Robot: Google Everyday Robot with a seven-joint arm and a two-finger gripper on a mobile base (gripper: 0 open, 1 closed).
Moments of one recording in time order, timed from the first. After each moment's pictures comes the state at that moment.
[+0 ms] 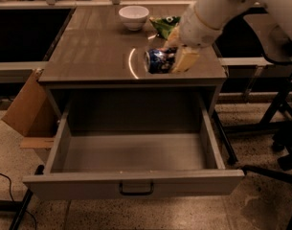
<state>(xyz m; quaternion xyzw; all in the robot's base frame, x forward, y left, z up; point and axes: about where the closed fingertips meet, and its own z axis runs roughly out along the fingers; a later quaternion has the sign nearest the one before) 0.619 -0.089 0.906 -0.77 0.58 0.03 0.25</state>
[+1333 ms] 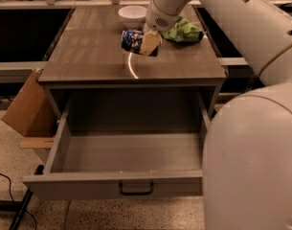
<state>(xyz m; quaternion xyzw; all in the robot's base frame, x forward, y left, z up) 0.727 -0.021 0.899 -0.65 0.72 0.02 0.25</state>
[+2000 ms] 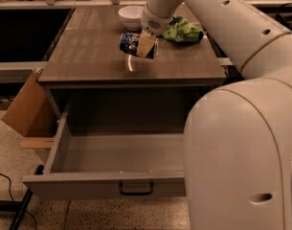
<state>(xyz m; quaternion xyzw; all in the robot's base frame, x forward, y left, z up) 0.743 -0.014 0.881 -0.62 0.76 0.02 0.22</state>
